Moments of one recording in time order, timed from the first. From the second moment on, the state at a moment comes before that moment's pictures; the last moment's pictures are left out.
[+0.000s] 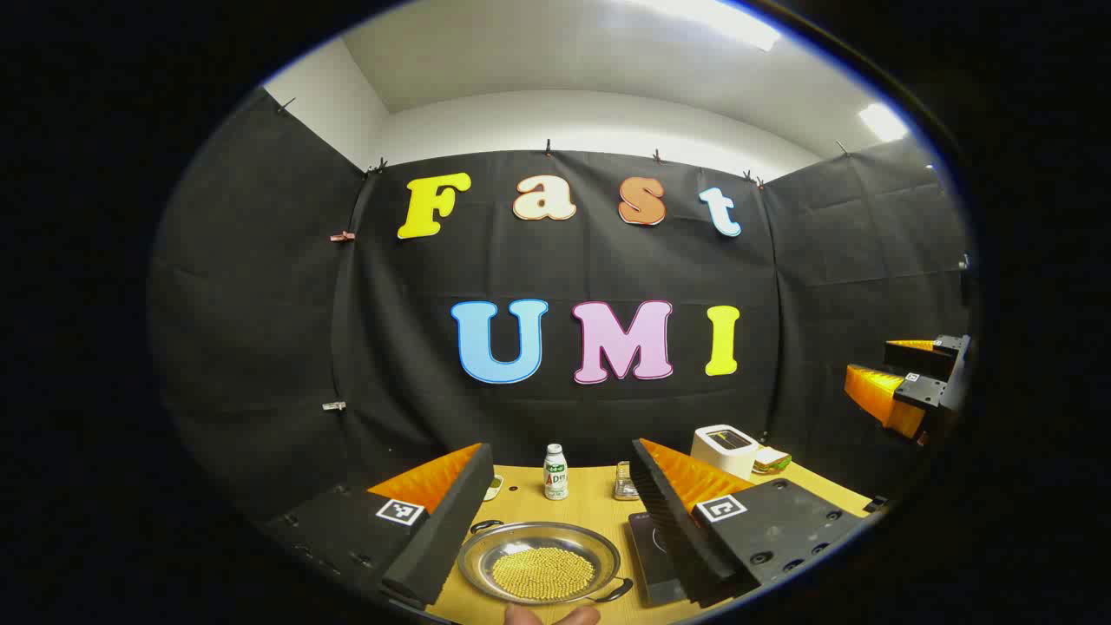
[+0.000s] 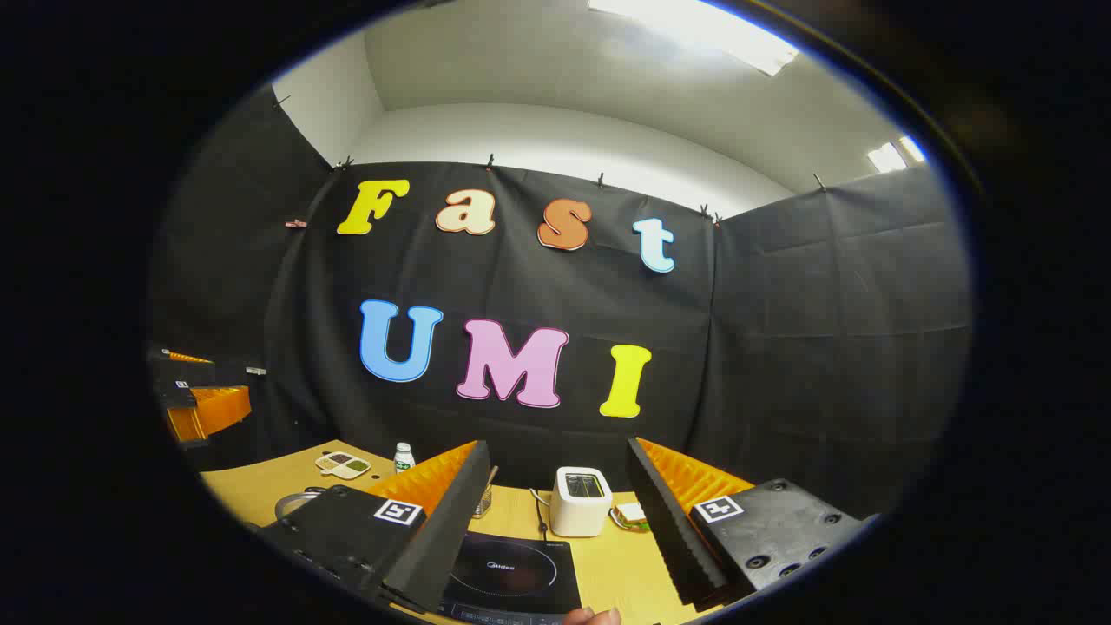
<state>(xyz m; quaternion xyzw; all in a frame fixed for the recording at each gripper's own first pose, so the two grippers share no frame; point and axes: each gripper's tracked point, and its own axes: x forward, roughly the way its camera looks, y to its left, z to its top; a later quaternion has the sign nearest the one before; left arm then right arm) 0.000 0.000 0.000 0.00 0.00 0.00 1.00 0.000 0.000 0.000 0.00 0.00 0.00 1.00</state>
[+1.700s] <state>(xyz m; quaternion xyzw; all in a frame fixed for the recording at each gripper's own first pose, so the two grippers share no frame) 0.013 -0.017 -0.071 -0.04 0.15 -0.11 0.98 0.007 0.003 -0.002 -0.01 0.00 0.00 1.00</state>
